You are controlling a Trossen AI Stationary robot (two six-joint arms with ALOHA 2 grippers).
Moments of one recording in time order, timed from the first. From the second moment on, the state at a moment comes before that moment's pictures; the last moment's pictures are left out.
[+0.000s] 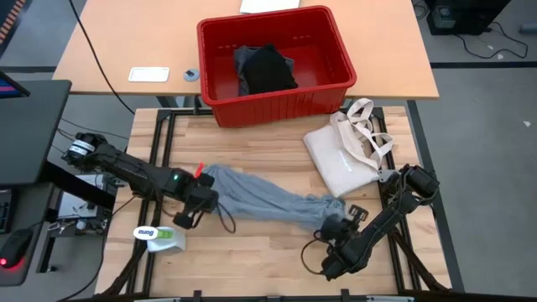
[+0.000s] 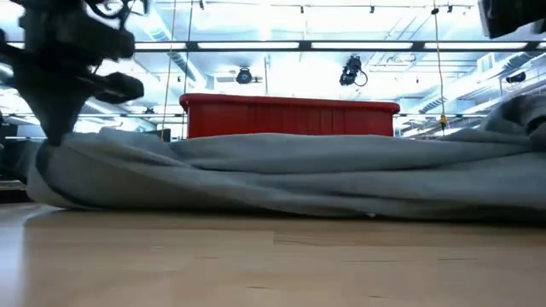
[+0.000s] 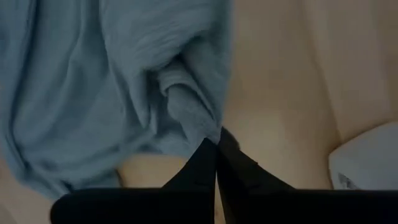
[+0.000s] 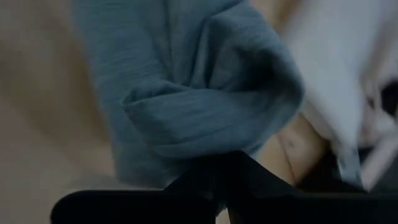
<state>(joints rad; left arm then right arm) -0.33 1.26 0.85 -0.98 -0.03 0.10 0.76 1.93 1.40 -1.50 0.25 1.36</state>
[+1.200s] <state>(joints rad) -0.70 1.26 0.84 -0.81 -0.38 -0.10 0.76 1.93 1.34 -1.42 0.08 1.49</state>
